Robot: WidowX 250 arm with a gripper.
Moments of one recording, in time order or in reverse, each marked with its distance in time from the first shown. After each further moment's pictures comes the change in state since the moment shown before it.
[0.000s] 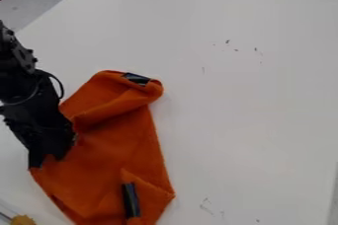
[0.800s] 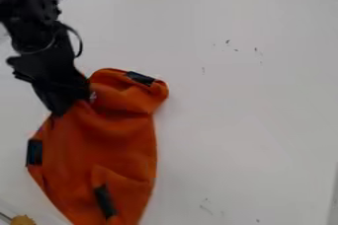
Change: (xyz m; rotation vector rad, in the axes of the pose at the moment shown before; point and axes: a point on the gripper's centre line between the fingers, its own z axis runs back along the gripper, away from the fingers) arm 0.037 -0.027 0.067 0.085 -0.082 -0.009
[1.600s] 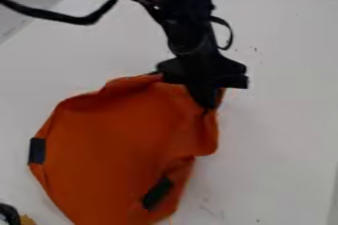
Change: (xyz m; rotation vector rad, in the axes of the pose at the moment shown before) arm 0.065 -0.174 -0.010 -0.335 -0.123 0.019
